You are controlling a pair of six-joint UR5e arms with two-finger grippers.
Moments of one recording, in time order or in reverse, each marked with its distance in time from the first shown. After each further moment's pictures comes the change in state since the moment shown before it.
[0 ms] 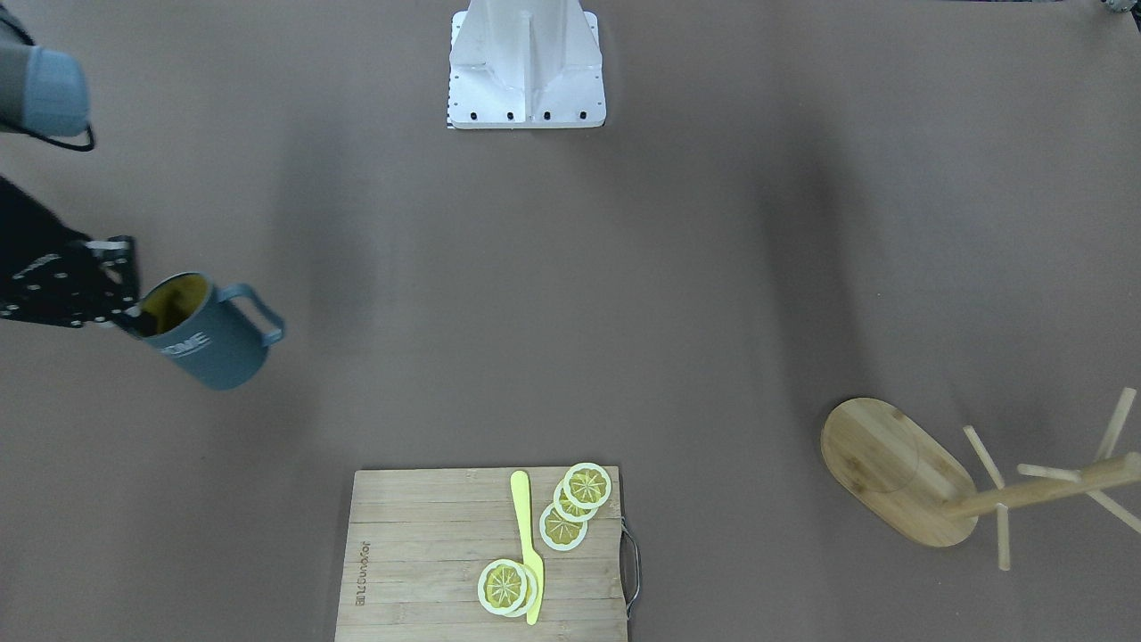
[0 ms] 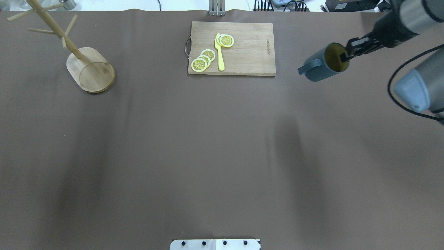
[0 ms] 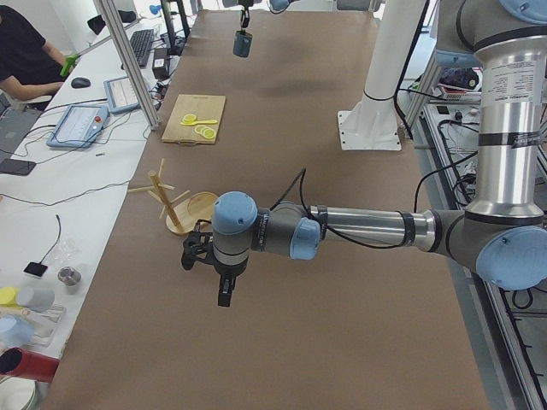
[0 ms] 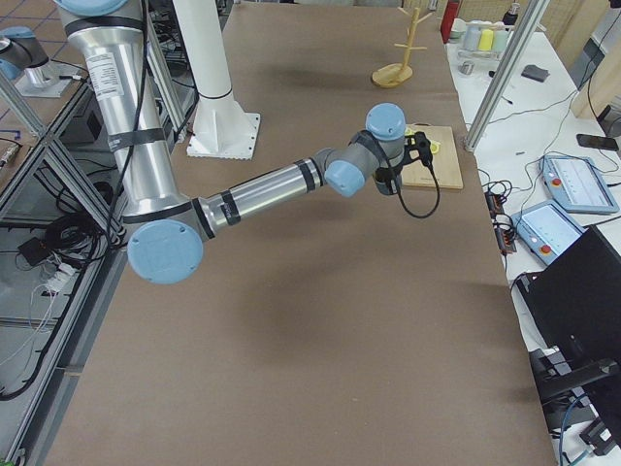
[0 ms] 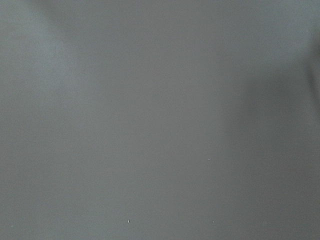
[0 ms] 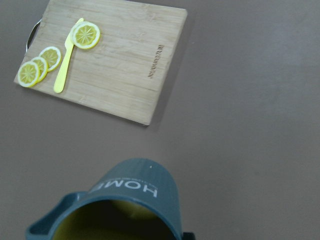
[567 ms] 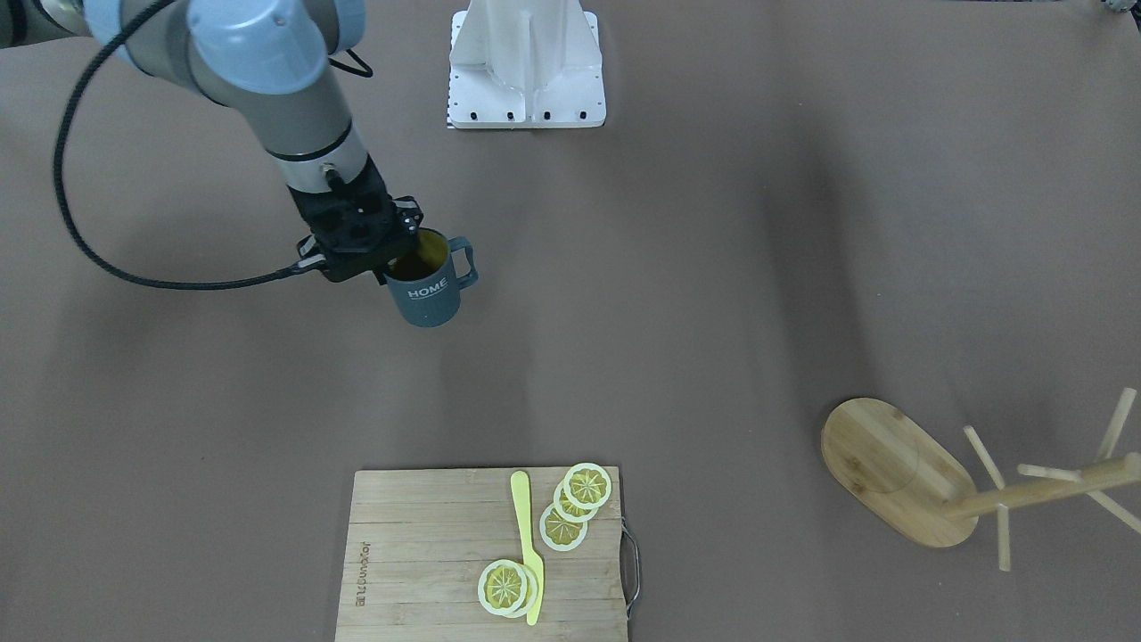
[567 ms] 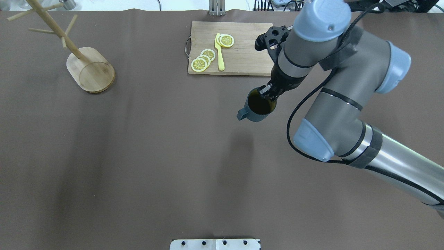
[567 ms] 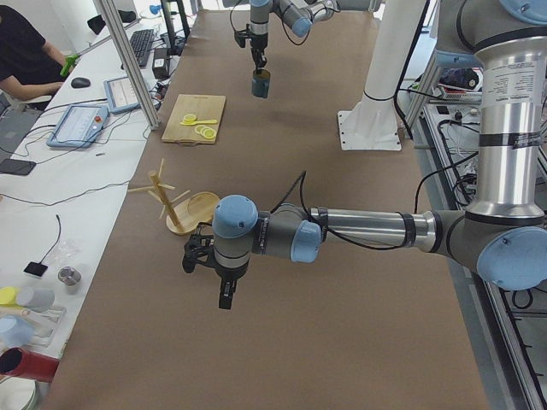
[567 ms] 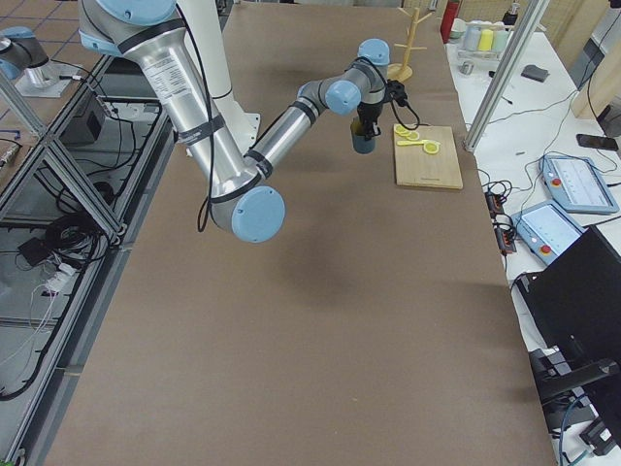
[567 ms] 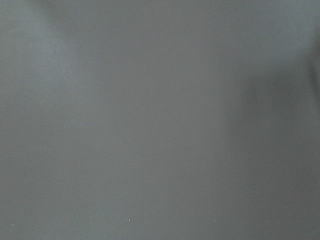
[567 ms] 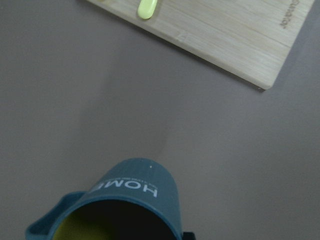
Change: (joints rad) left arm 0.000 0.001 0.012 -0.005 0.000 0.003; right arm -0.350 0.256 -0.022 -0.328 -0.302 -0.015
